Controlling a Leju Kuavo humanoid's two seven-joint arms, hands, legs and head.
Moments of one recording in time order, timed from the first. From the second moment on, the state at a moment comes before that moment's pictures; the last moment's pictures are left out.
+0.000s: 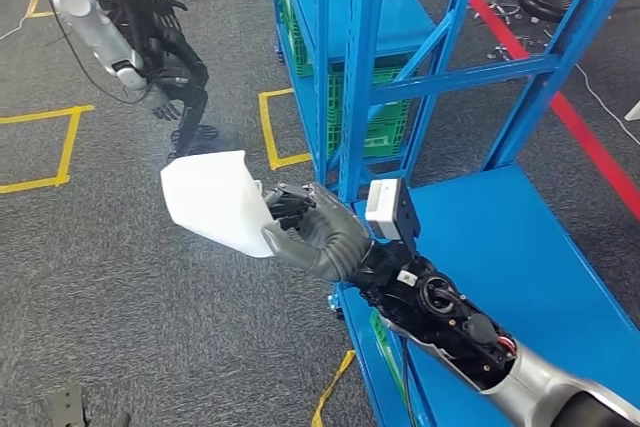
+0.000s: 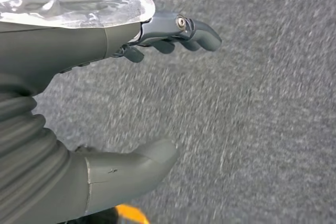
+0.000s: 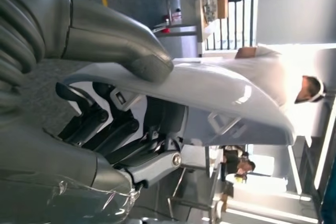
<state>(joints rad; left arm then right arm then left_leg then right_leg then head) -0.39 0.02 1.53 -0.12 -1.27 0.29 -0.46 -0.35 -0.22 0.71 -1.89 -0.39 0.08 -0.13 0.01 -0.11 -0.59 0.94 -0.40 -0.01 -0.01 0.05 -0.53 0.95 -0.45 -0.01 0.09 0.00</state>
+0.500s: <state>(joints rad) -0.39 0.04 1.53 -0.12 -1.23 0.24 -0.46 -0.37 -0.22 0.71 -1.88 -0.40 0.10 -0.13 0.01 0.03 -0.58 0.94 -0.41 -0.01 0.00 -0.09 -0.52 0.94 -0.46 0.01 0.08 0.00</state>
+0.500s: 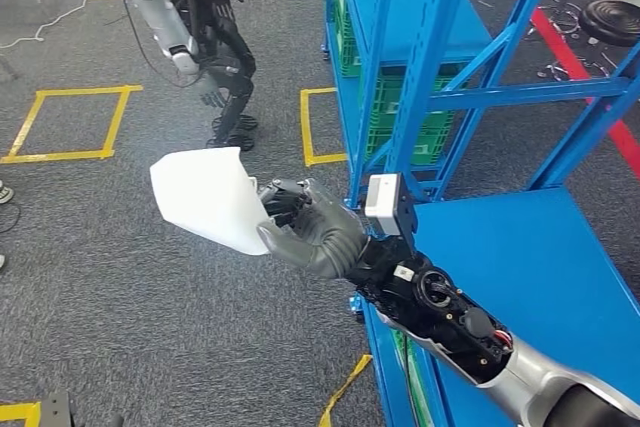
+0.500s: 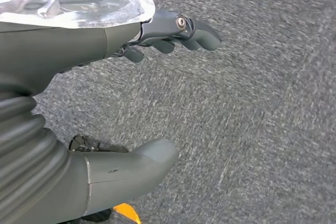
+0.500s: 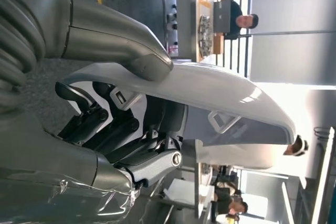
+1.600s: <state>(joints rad) -0.41 0.03 1.53 -0.12 -1.29 0.33 -0.45 -0.36 -0.22 0.69 -1.87 -0.41 0.06 -0.15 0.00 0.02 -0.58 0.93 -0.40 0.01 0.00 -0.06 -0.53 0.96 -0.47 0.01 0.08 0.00</state>
